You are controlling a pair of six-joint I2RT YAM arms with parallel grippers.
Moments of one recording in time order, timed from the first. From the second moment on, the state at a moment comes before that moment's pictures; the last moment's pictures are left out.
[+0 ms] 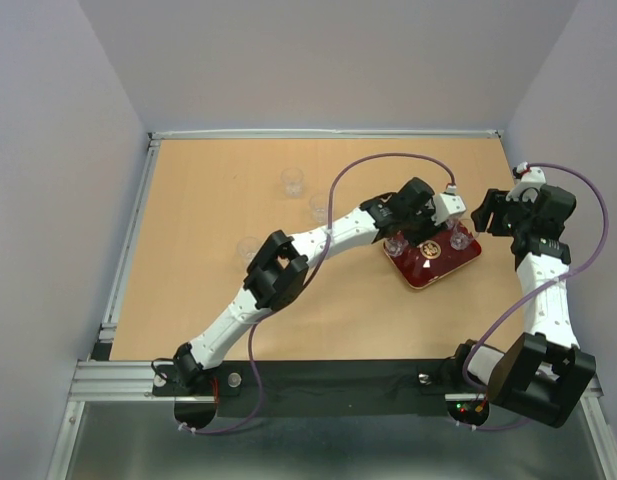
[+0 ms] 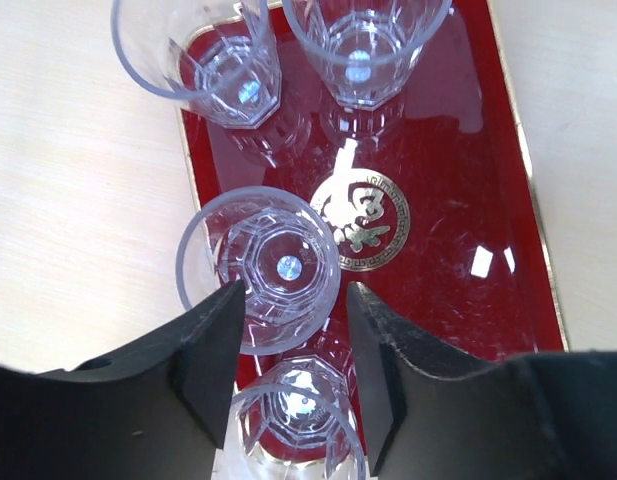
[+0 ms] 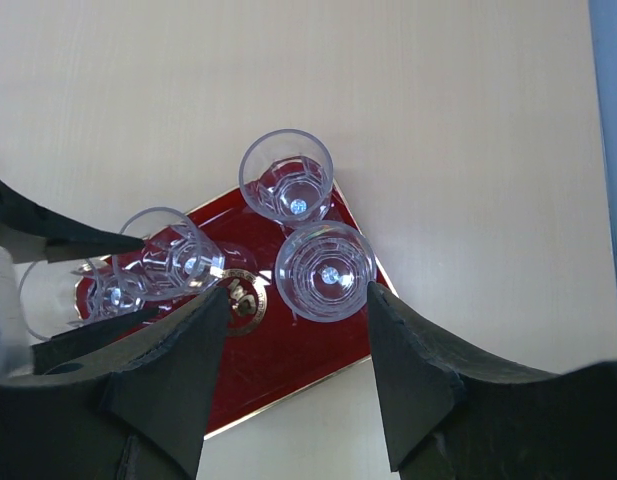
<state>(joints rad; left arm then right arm) -1.00 2.47 2.25 -0.42 0.15 0.26 -0.40 1.10 0.86 -0.28 -0.45 -0.10</state>
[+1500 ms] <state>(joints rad) -0.93 0.74 0.82 -0.17 -0.45 0.03 0.14 1.46 1.18 -0.36 -0.80 -0.22</state>
